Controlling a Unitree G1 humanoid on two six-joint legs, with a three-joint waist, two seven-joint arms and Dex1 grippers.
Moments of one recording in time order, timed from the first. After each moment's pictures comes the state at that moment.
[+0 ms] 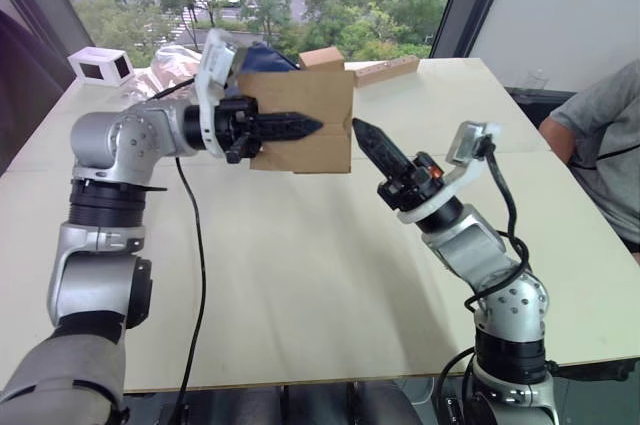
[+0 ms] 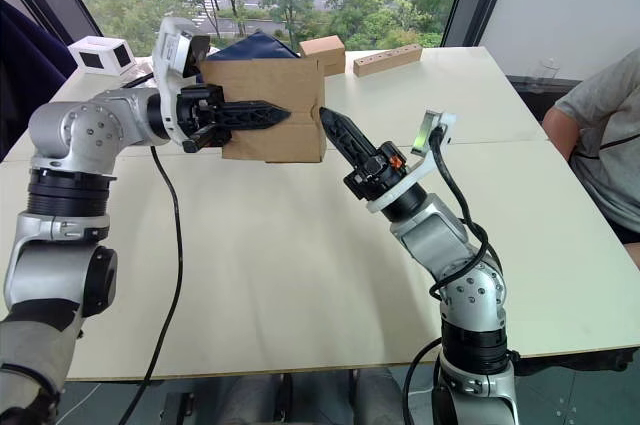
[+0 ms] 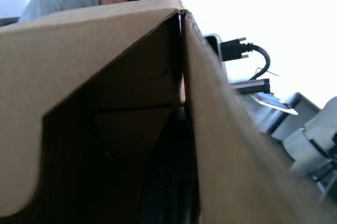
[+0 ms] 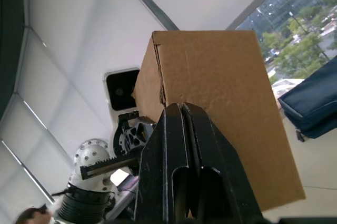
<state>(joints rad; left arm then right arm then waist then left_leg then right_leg) -1.05 0.58 0.01 0.28 -0.76 0.99 -1.32 -0.39 -0.18 -0.09 -0.45 1.25 0.62 0.22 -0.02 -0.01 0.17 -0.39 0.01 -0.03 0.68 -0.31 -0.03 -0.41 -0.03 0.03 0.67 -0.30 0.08</state>
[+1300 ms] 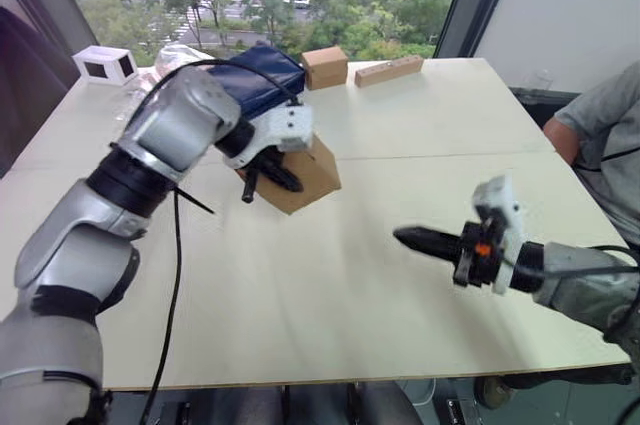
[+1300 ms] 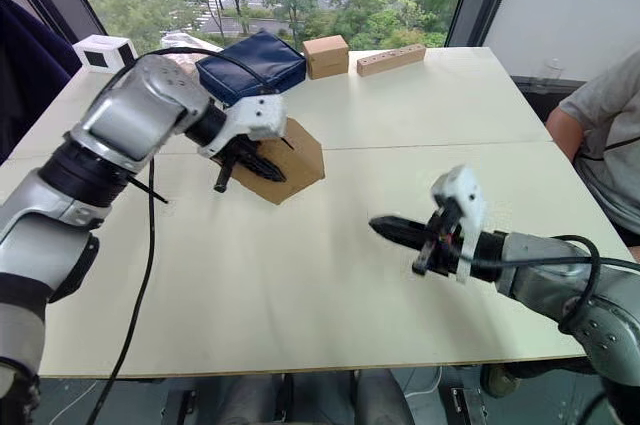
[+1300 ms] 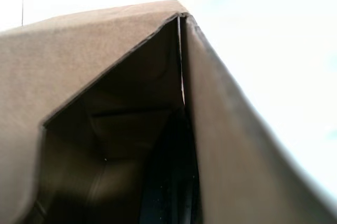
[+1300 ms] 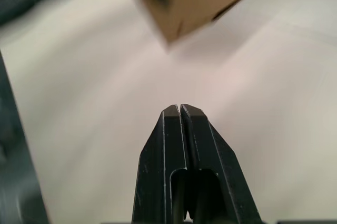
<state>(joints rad) -1.25 0.70 -0.69 0.15 -0.02 0.71 -1.47 -0.06 -0.97 -0.19 -0.72 1.05 0.86 0.53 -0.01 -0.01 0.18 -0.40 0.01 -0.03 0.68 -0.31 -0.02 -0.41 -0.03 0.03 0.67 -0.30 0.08</state>
